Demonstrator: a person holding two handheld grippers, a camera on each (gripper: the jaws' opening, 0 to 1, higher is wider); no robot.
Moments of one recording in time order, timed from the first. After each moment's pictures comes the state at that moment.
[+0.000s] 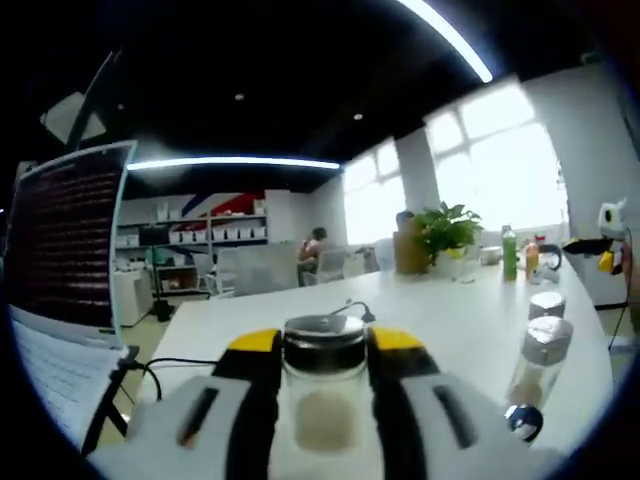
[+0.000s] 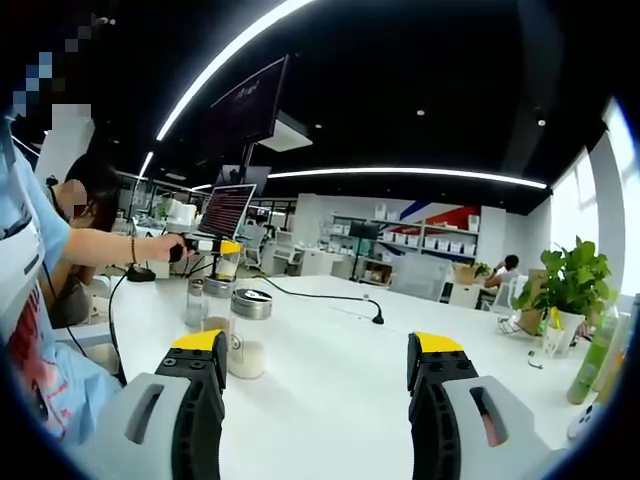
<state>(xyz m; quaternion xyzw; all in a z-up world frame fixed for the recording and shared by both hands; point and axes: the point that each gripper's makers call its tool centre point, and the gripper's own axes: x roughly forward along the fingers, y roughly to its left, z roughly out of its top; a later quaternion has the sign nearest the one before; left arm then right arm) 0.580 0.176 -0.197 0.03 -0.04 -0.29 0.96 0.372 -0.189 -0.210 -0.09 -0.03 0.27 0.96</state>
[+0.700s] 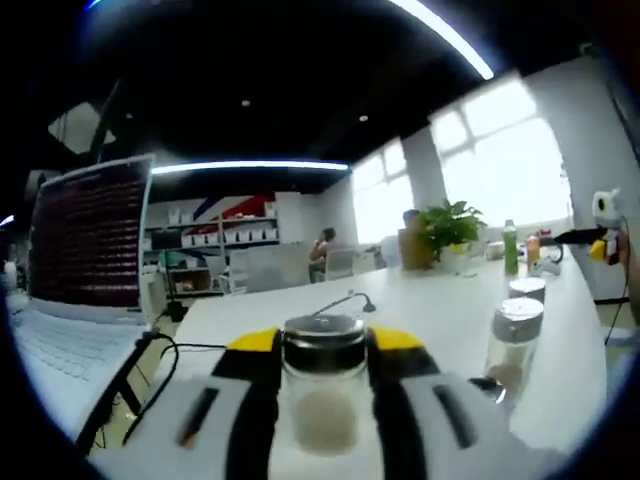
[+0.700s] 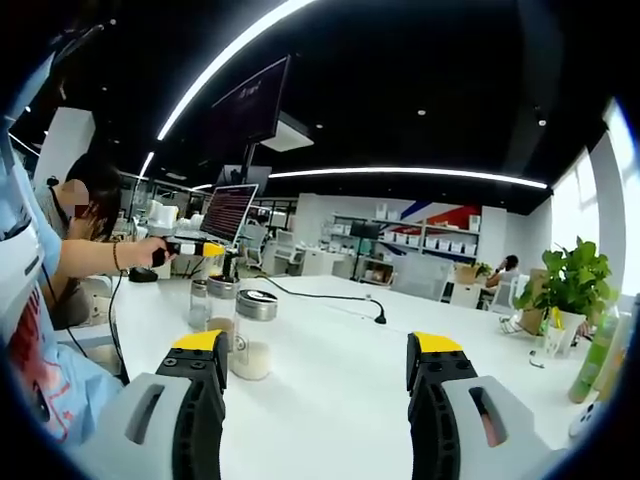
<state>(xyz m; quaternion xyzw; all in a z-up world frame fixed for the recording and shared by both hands) 0.534 0.189 -0.219 0.05 -0.03 -0.25 0.97 0.372 -0.183 -0.211 -0.09 -0.02 0.28 0.96</state>
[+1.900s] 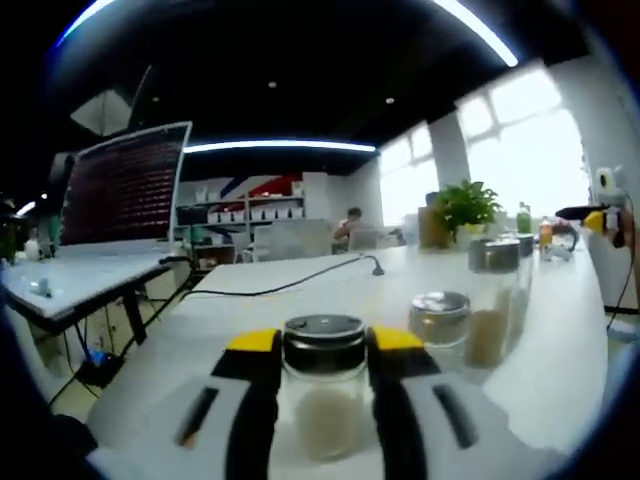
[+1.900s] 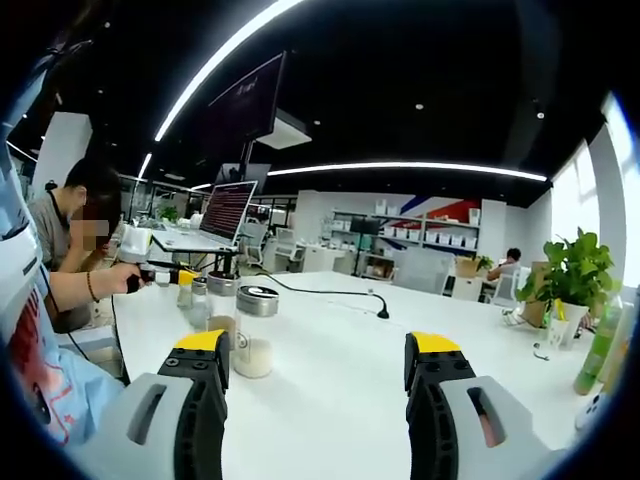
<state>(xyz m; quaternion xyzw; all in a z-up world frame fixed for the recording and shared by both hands) 0.486 0.198 -0.281 0.04 -0.01 -0.19 0.98 0.376 -0.180 -0.217 -0.08 -0.01 0.27 0.96</state>
